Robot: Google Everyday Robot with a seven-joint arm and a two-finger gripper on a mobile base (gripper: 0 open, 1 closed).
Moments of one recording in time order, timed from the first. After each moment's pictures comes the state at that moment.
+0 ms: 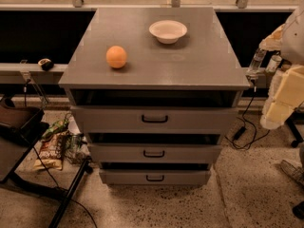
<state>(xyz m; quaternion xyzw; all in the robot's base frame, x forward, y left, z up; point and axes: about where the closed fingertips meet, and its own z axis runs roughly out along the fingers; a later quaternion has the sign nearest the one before) 0.438 -0.216 0.980 -0.60 0.78 -0.04 0.17</state>
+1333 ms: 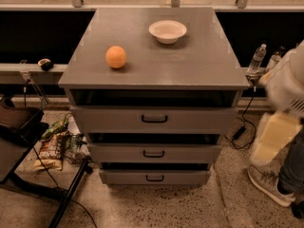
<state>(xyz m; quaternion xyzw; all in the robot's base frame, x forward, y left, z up) 0.414 -0.225 0.915 -0.57 0.81 -0.08 0.13</state>
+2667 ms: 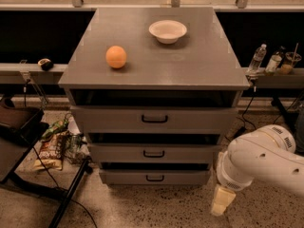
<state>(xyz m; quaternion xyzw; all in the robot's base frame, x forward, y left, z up) 0.418 -0.216 0.605 -0.58 0.81 -0.04 0.10</state>
